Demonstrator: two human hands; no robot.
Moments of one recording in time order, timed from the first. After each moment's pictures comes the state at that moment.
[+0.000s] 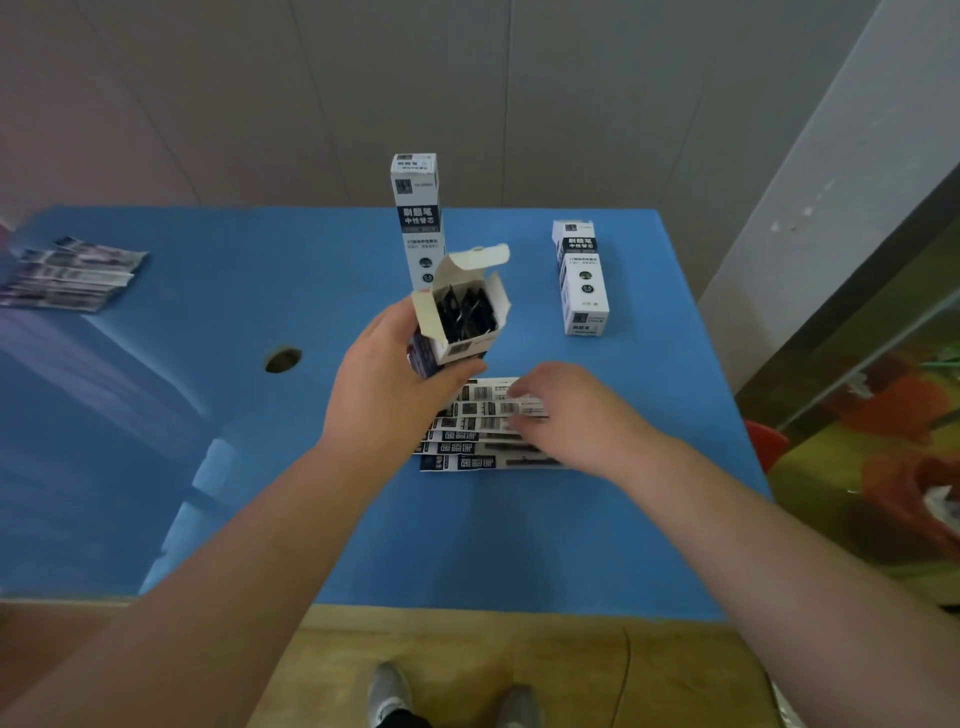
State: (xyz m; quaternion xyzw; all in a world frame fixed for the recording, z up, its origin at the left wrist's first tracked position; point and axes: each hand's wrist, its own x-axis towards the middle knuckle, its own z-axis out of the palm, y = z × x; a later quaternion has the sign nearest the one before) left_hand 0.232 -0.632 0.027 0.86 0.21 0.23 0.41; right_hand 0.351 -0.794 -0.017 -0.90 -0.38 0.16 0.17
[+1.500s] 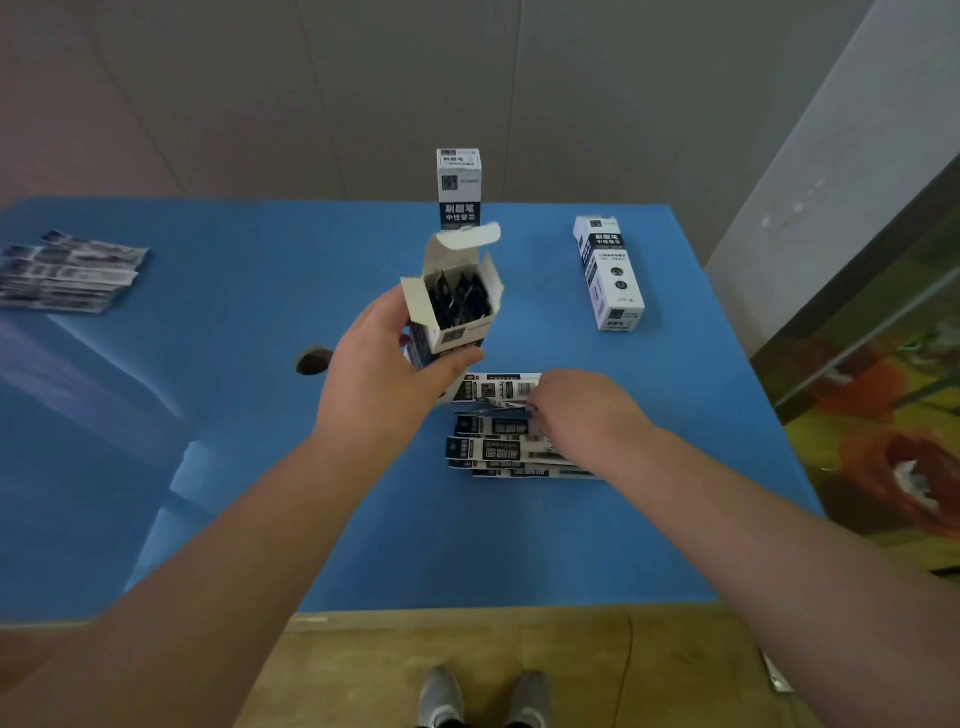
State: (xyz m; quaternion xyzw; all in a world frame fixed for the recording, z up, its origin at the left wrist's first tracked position) left_hand 0.205 -0.572 0.039 0.85 0.17 0.23 0.44; right_hand 0.337 -0.736 -0.035 -0.91 -0.40 0.11 -0.08
